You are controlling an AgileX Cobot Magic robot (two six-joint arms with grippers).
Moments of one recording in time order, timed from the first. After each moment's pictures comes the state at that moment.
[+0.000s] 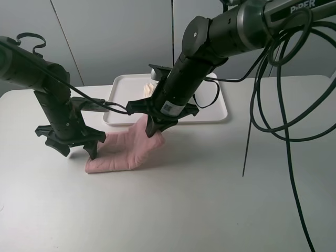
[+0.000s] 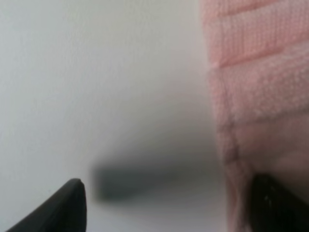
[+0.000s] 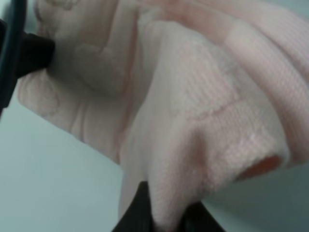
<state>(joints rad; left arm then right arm) -0.29 2.05 -1.11 0.10 0.74 -0.27 0.64 2.08 -1.40 0.58 0.78 -0.12</state>
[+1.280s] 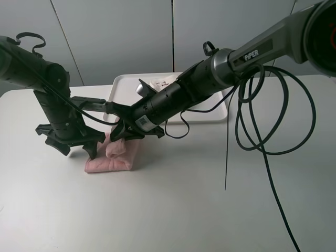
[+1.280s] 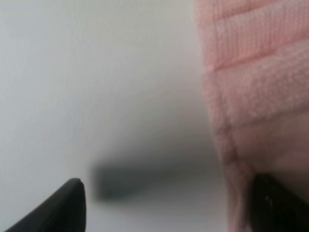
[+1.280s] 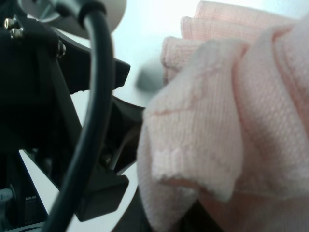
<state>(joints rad) -0.29 2.04 -1.10 0.10 0.74 -0.23 0.64 2.28 -1.40 1.40 0.75 -0.72</state>
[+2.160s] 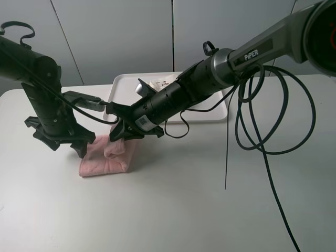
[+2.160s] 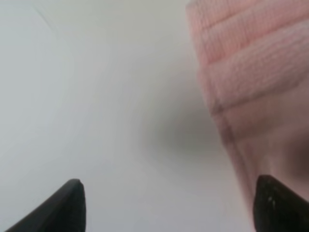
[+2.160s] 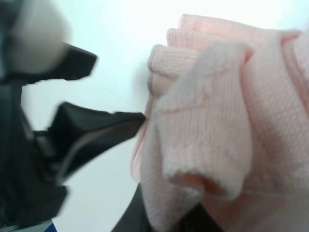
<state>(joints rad) -0.29 1.92 -1.08 0.19 0.79 -0.18 0.64 2.28 -1.40 1.40 0.76 -0.73</state>
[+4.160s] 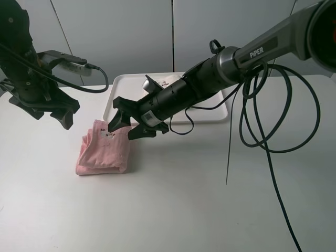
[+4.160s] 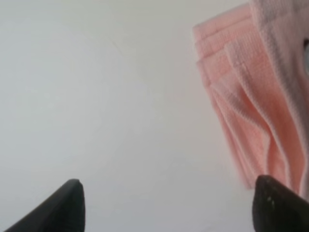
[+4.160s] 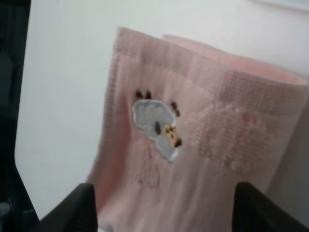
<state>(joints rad) -0.29 1.74 -1.17 0.20 0.97 -0.09 0.60 2.28 -1.40 1.39 0.75 -0.73</state>
